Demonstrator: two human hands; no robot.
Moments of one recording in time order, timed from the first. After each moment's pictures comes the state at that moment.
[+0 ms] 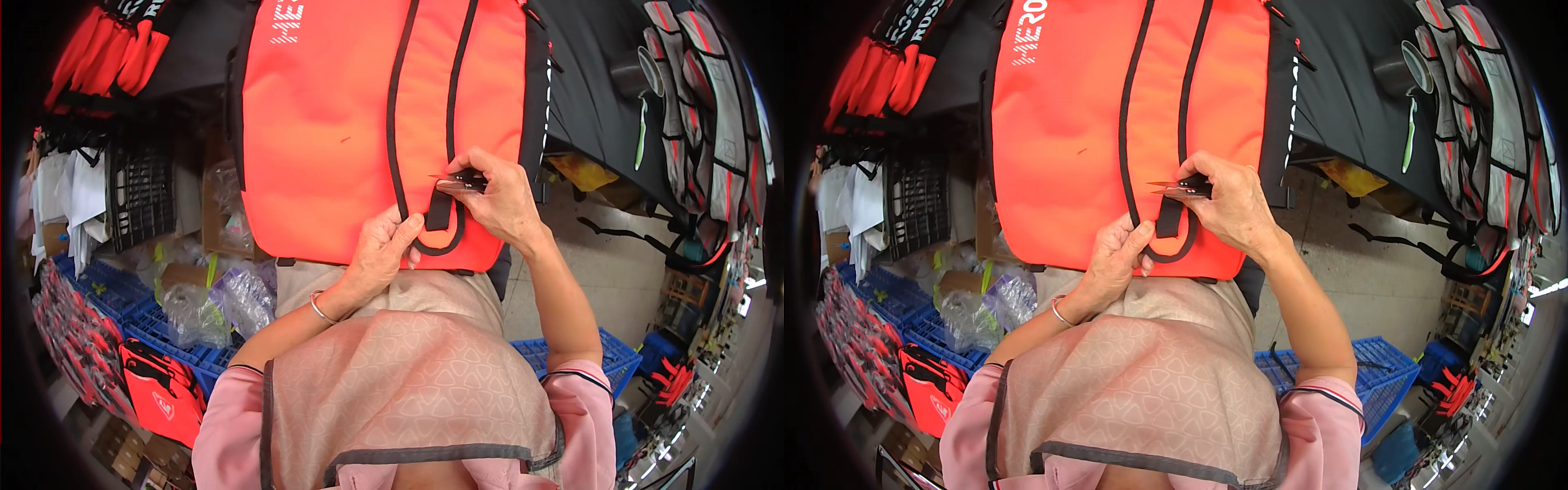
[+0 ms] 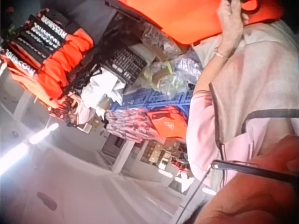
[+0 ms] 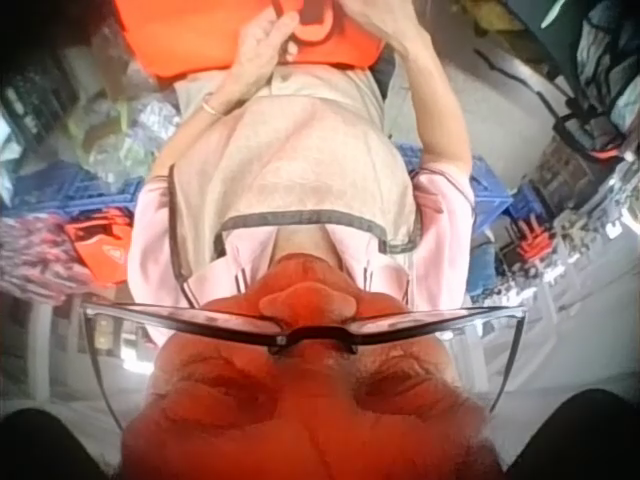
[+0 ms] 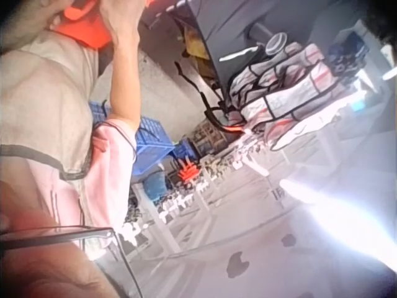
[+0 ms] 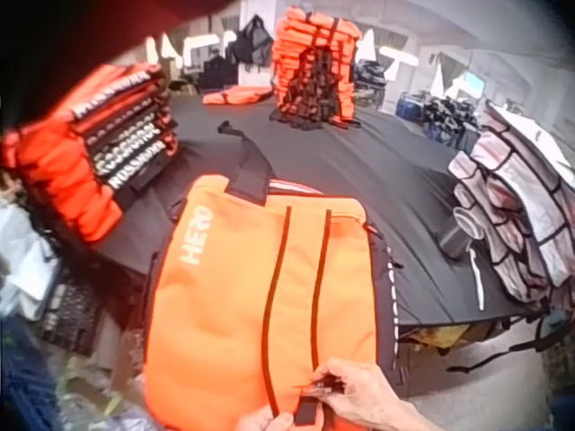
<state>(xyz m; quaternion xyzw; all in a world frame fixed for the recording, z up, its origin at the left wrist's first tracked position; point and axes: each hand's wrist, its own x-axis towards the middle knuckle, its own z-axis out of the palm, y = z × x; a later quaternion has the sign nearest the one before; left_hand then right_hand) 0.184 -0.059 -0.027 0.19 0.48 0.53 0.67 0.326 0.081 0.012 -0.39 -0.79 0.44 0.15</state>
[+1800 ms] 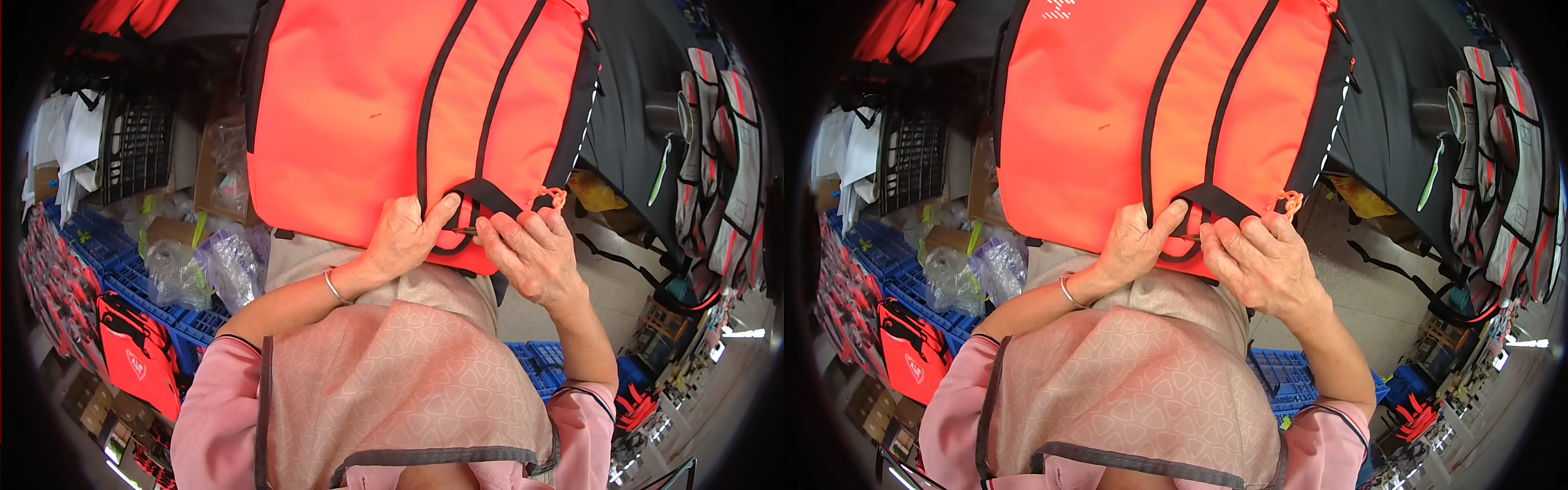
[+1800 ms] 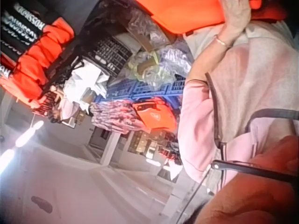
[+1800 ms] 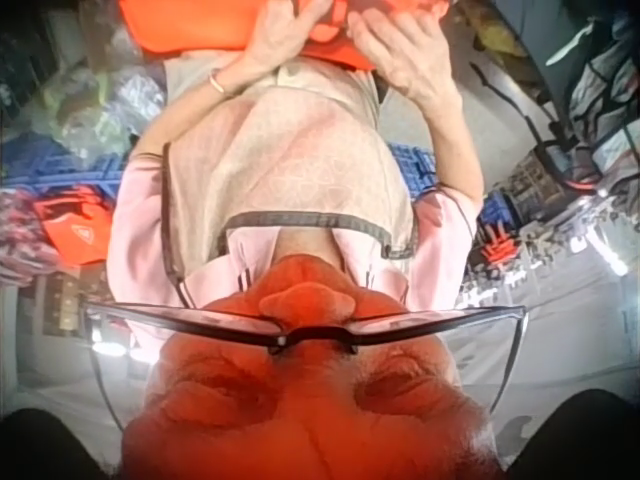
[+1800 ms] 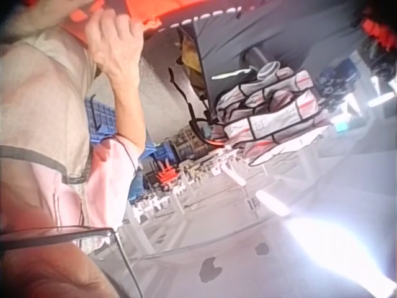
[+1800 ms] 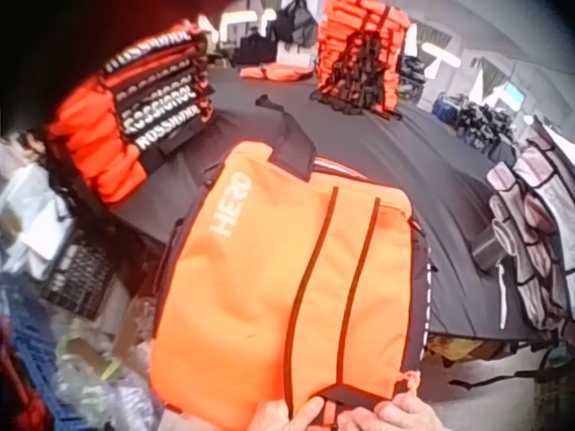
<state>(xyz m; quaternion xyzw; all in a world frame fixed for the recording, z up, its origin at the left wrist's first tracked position) 0.199 -0.038 -0.049 0.35 0.62 0.53 0.46 0.359 0.067 0.038 -0.06 -0.99 0.01 0.14</state>
